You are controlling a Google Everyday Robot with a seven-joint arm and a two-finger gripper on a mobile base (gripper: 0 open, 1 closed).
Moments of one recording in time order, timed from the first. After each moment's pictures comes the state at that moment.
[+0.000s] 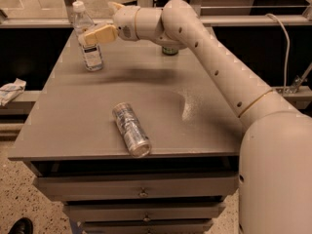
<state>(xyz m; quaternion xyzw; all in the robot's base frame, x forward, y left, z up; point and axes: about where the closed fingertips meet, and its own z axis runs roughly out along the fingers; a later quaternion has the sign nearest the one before) 0.762 0.155 0.967 -0.45 0.57 0.35 0.59</state>
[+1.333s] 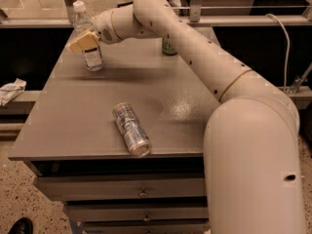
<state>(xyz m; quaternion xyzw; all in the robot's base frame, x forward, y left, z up) 0.762 0.205 0.925 -0.52 0.63 0.31 0.50</state>
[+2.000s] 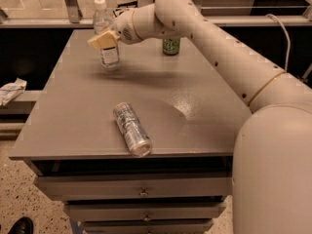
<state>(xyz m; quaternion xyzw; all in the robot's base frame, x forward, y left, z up) 0.755 0.146 0.928 -0.49 0.66 0.28 0.49</state>
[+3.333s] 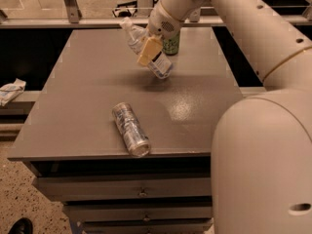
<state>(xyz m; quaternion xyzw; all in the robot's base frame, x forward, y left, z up) 0.687 0.019 0.906 -0.66 0.68 0.16 0.25</state>
